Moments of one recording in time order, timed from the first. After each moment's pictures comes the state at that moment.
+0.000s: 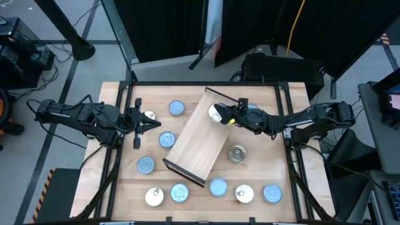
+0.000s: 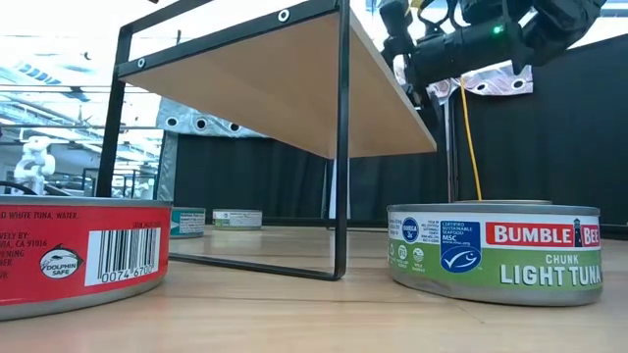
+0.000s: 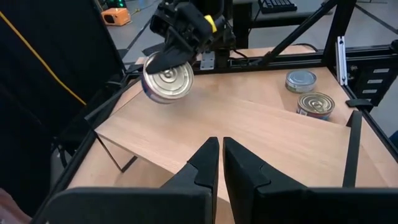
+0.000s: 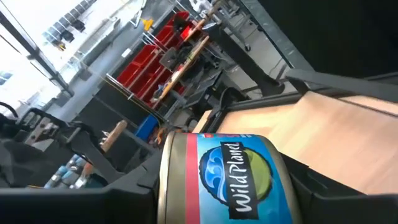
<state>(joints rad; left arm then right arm) -0.22 0.79 0.96 -0.53 -0.29 0.01 -0.05 1.36 0.61 0.69 0.53 0.92</state>
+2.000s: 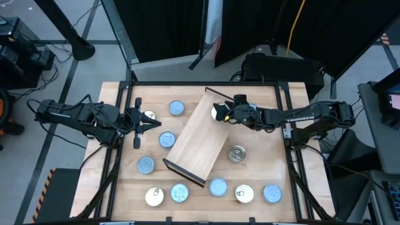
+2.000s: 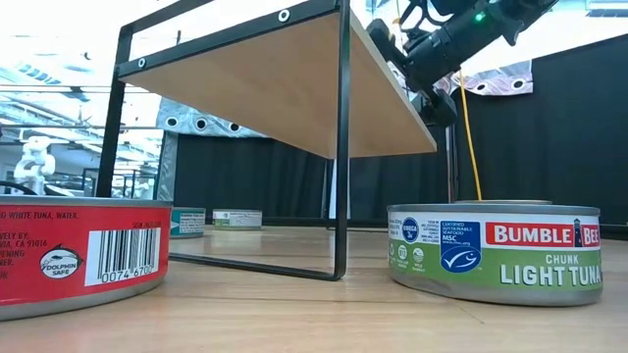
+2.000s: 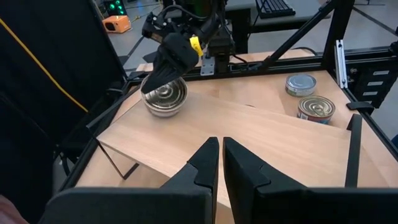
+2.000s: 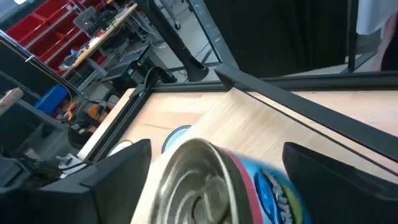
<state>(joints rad) -0.22 0.79 0.96 -0.50 -0.29 0.03 -0.07 1.36 0.83 0.09 0.64 0.93</state>
